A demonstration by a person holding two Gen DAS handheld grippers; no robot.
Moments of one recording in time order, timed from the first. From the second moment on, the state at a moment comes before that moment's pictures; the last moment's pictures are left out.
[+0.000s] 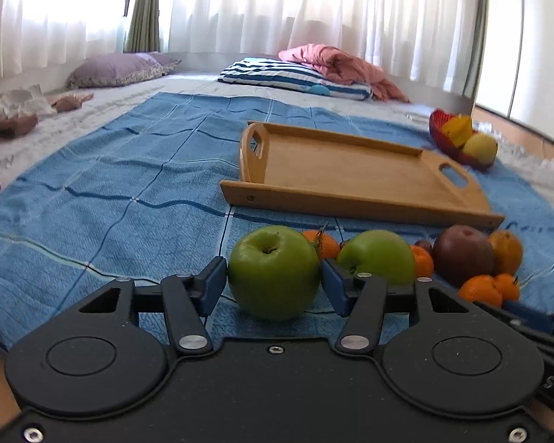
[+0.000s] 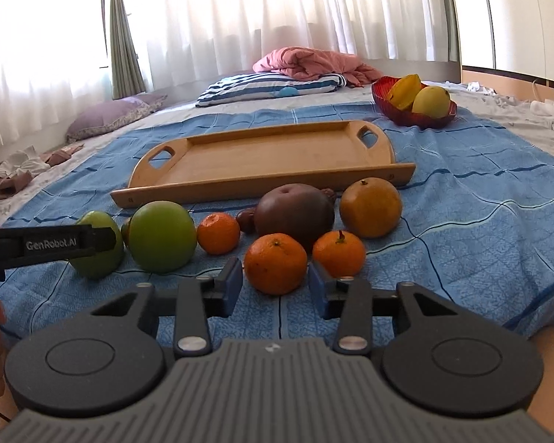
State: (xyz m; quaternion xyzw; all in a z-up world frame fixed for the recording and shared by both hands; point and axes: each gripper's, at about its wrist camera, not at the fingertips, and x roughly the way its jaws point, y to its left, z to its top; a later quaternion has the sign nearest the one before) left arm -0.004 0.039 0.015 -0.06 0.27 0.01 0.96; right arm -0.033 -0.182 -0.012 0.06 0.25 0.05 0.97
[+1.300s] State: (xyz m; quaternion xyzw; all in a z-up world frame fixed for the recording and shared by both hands) left arm -0.003 0.037 0.041 -0.10 0.24 0.01 0.97; right arm -0.029 -0.172 -0.004 0.07 0.22 0.04 0.97
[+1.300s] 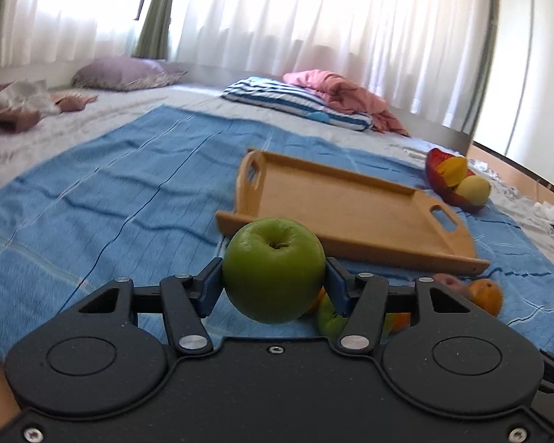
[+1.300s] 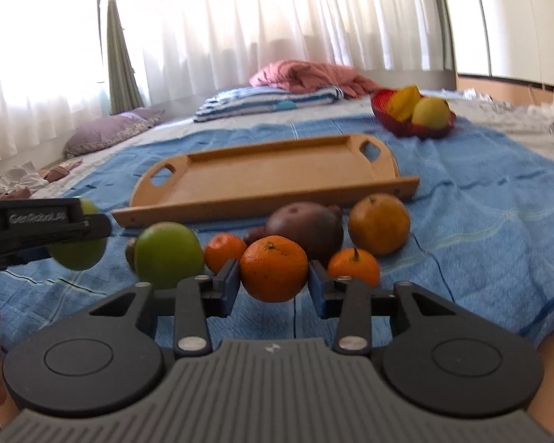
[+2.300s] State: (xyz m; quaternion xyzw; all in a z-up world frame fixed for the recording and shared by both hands) left arm 0.177 0.021 0.070 -0.07 0.35 -0.06 0.93; right arm 0.158 -0.244 0.042 0.03 0.31 0.06 0.95
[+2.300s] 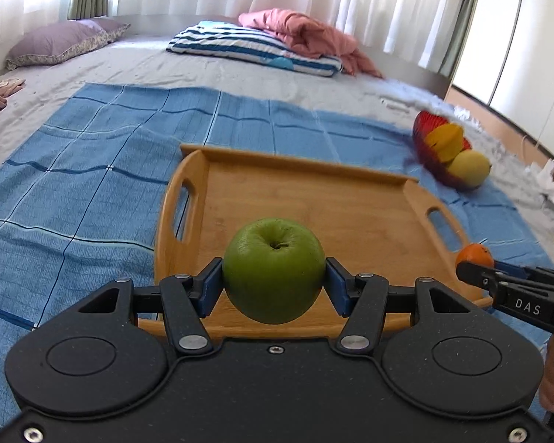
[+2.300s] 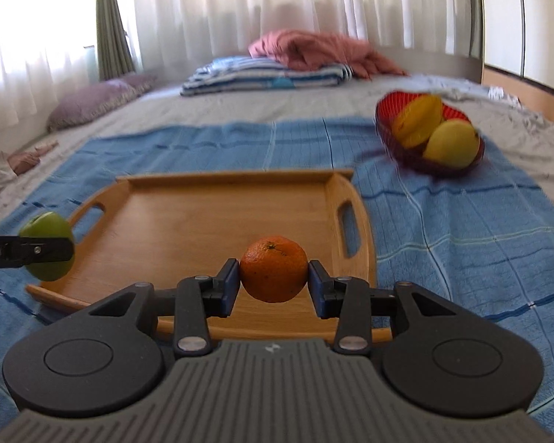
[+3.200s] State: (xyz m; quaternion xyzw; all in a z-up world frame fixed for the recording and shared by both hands) left arm 0.332 0.013 0.038 -0.08 0.40 -0.01 0.91; right arm 0.317 -0.241 0.025 0.04 0.39 0.04 0.92
